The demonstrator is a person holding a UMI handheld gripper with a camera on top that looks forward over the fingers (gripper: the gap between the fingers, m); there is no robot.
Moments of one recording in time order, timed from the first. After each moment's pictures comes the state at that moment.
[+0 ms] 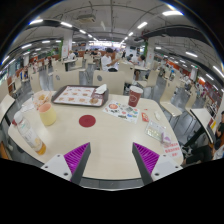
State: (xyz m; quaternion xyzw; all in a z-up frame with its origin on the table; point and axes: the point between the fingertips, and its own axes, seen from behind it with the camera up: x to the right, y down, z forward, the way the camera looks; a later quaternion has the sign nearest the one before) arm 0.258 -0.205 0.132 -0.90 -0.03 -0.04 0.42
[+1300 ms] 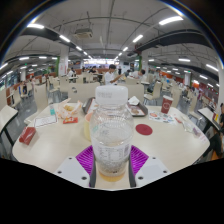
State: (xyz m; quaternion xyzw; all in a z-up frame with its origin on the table) arm -0.046 -0.168 0.077 -0.85 0.01 -0.04 0.52
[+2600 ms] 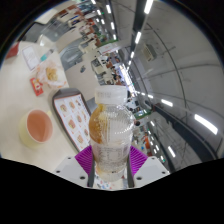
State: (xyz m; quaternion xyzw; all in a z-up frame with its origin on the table) arm 0.033 0.028 0.204 -0.68 -0.37 -0.40 0.48
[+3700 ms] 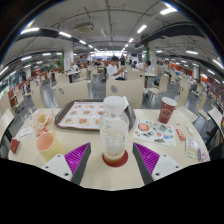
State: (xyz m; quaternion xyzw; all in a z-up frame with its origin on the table) arm 0.120 -0.019 0.086 -0.88 -0.02 0.01 0.48
